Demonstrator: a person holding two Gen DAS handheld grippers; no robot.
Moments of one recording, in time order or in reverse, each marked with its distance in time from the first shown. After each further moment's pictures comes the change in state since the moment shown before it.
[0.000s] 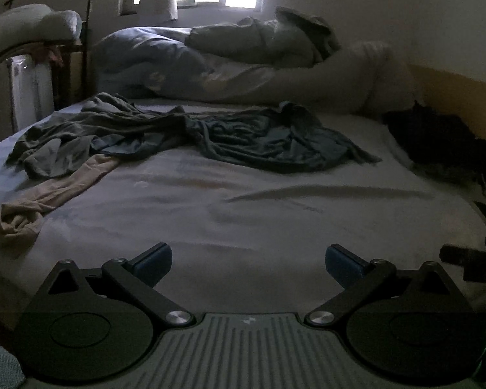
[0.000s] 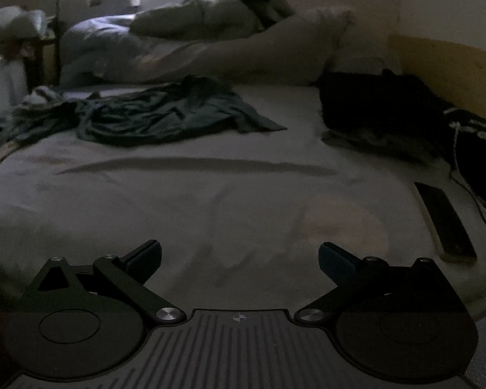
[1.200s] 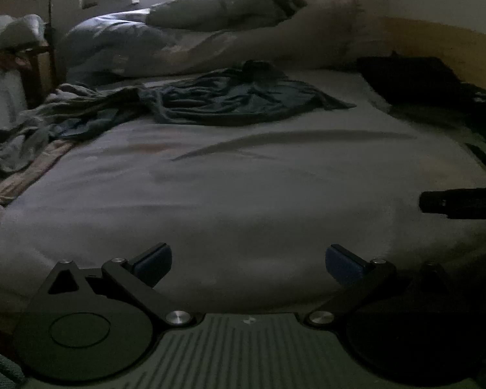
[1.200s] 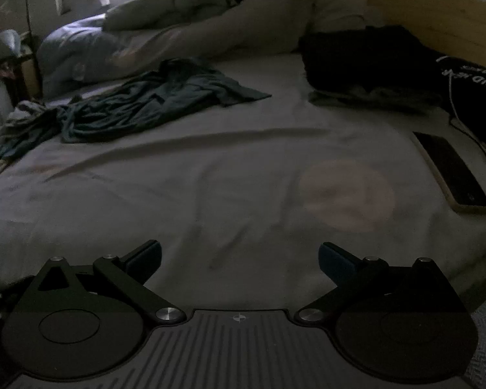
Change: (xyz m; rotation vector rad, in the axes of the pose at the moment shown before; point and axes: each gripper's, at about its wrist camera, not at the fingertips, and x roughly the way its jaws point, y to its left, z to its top) left arm 0.026 -0.048 -0.023 0.122 0.091 0.005; right arm 0.018 -0.014 -0.011 0.126 0.075 0.036
